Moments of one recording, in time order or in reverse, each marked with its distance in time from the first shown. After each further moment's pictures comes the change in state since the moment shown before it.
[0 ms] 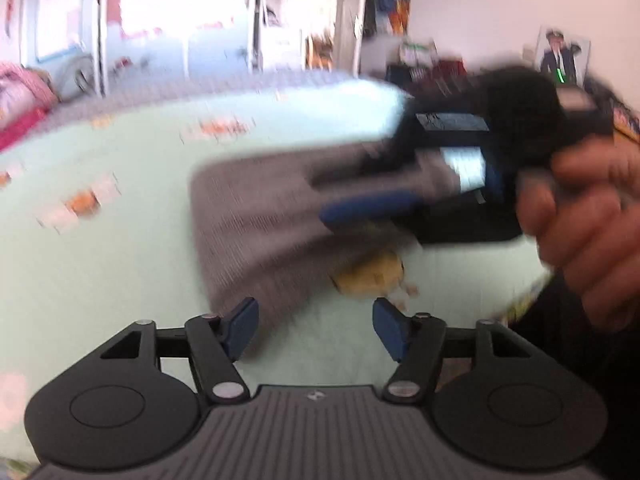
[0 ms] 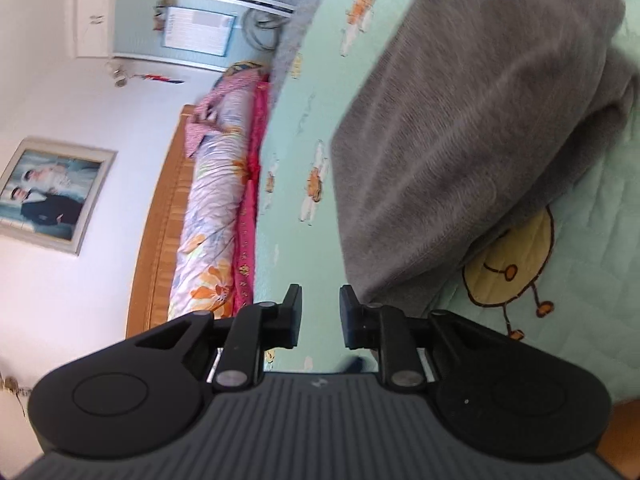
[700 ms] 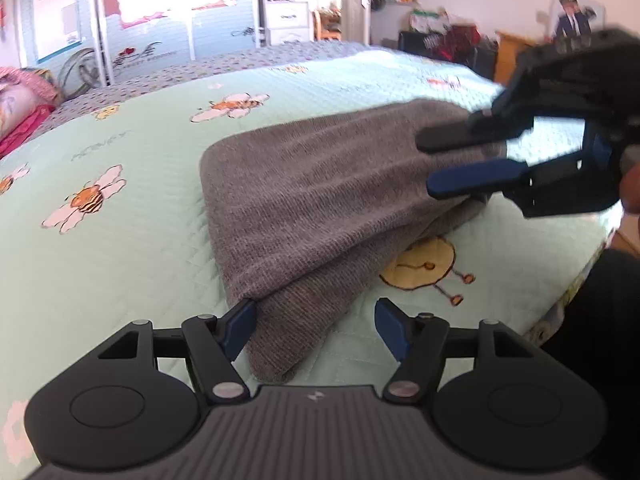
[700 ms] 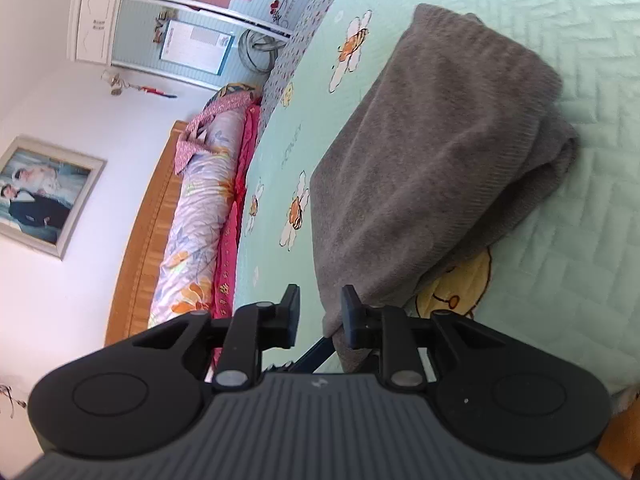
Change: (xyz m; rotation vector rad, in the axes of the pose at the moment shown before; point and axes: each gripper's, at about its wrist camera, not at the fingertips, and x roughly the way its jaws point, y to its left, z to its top) left arm 0.053 0.011 0.004 0.076 0.130 0.049; right arm -0.016 0.001 0.005 -0.050 -0.072 -0.064
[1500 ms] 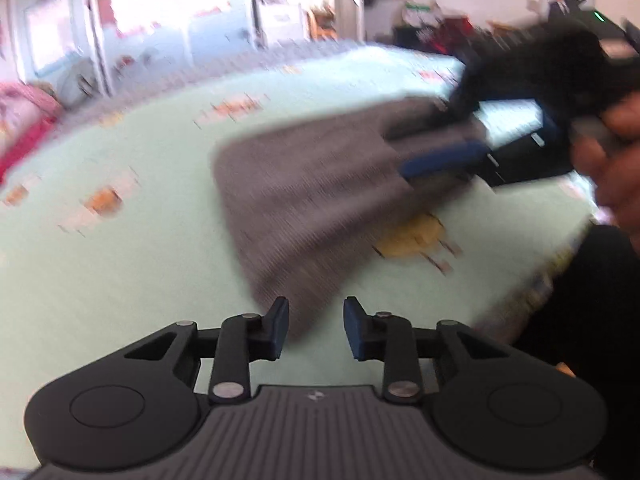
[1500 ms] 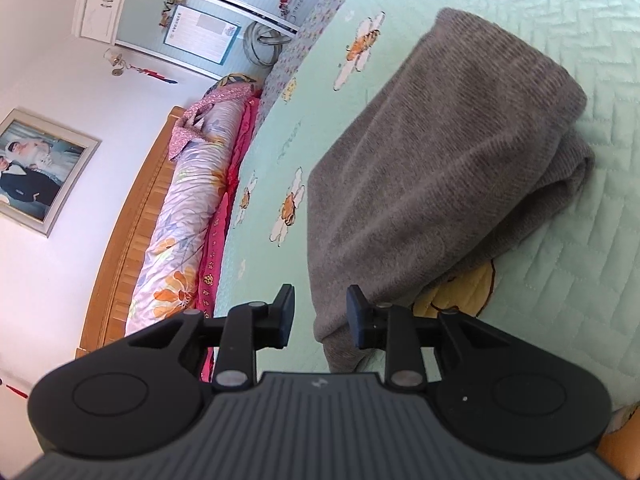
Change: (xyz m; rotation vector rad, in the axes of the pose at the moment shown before) left arm -0.038 0.004 -0.004 0.024 -0.047 0.061; right arm 0.001 0.007 -0.002 -0.096 -0.001 -0.040
